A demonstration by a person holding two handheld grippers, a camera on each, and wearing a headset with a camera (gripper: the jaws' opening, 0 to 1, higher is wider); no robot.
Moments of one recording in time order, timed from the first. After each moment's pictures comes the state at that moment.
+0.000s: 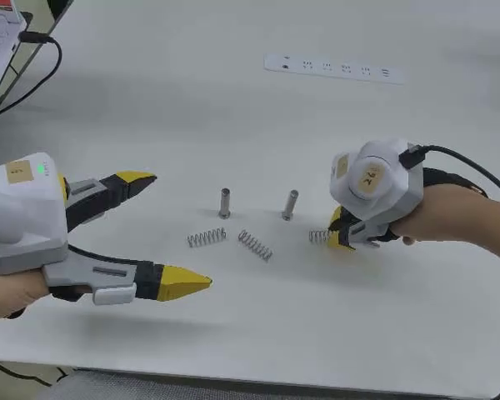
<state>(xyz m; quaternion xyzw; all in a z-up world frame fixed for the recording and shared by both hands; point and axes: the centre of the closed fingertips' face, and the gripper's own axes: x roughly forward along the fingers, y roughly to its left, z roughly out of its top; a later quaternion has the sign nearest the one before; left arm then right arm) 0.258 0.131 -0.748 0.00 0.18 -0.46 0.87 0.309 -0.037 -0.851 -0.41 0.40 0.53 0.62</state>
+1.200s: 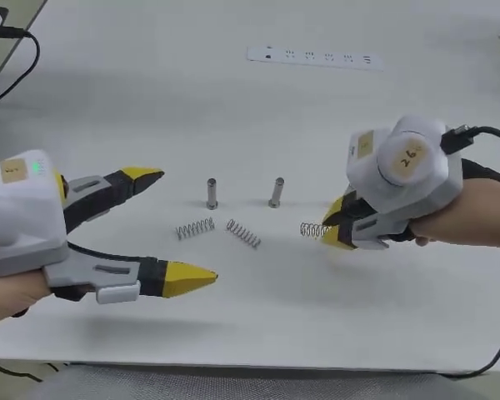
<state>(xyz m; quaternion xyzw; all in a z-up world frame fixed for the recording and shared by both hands) 0.246 0.099 -0.735 0.00 0.16 -0.50 0.85 0.266 -0.029 -0.797 -0.35 0.38 0.54 0.66</state>
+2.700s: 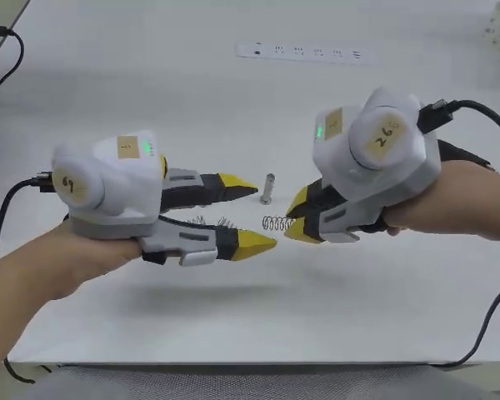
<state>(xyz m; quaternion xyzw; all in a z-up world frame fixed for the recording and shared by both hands) 0.255 0.015 -0.741 0.04 0.14 -0.60 0.79 0.253 0.007 -0.771 -0.34 0.35 0.57 0.66</state>
